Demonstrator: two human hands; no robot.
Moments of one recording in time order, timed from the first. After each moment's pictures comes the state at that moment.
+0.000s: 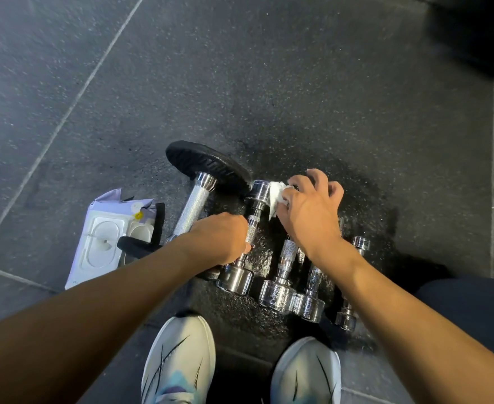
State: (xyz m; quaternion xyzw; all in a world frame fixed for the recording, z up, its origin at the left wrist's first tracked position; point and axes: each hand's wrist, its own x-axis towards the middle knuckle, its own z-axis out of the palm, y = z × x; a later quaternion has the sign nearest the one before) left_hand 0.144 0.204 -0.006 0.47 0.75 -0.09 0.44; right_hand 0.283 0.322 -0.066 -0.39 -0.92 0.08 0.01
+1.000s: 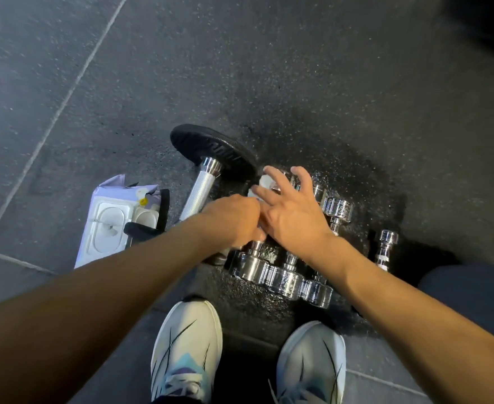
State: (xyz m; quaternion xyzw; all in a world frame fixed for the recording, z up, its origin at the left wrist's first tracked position) left_hand 0.145 0.211 -0.014 0.50 0.74 -0.08 0.43; right_hand 0.273 0.295 -0.057 -0.12 -0.99 -0.04 -0.06
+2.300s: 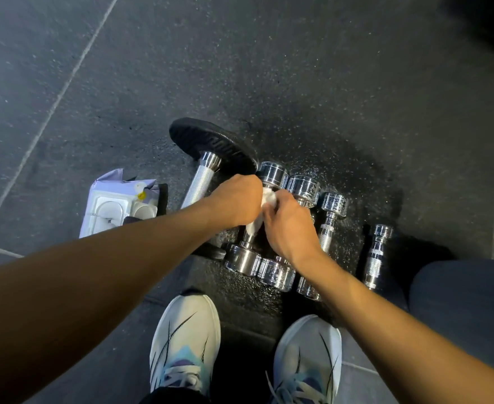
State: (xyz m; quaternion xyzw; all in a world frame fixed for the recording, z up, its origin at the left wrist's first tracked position) left_hand 0.145 0.233 -0.020 0.46 0.80 -0.03 0.39; right_hand 0.273 0.257 -0.034 -0.48 -0.76 0.43 -0.03
